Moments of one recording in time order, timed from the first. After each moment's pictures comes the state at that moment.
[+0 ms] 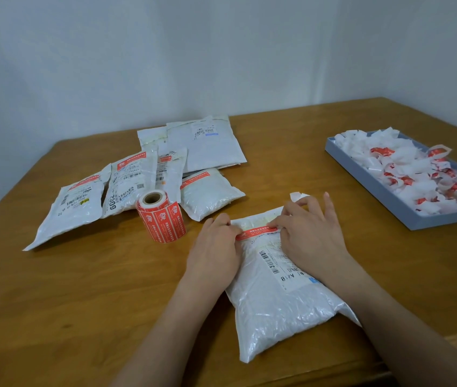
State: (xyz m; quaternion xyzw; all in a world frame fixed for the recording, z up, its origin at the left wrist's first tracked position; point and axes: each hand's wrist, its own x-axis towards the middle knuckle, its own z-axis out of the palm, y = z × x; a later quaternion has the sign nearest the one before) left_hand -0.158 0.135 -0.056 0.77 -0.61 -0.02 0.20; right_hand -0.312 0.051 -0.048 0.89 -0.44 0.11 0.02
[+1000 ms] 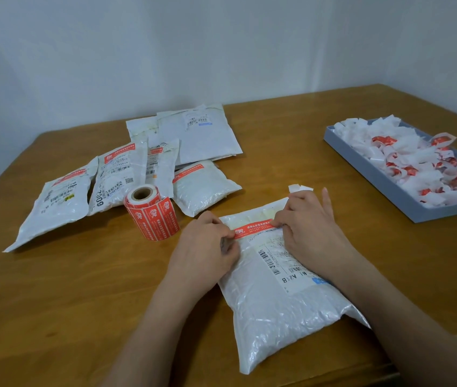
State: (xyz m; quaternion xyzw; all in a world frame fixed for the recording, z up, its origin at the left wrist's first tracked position) left_hand -0.145 0.148 -0.047 0.76 -0.62 -0.06 0.21; right_hand -0.315 0.045 -0.050 0.90 -0.42 0.11 -0.06
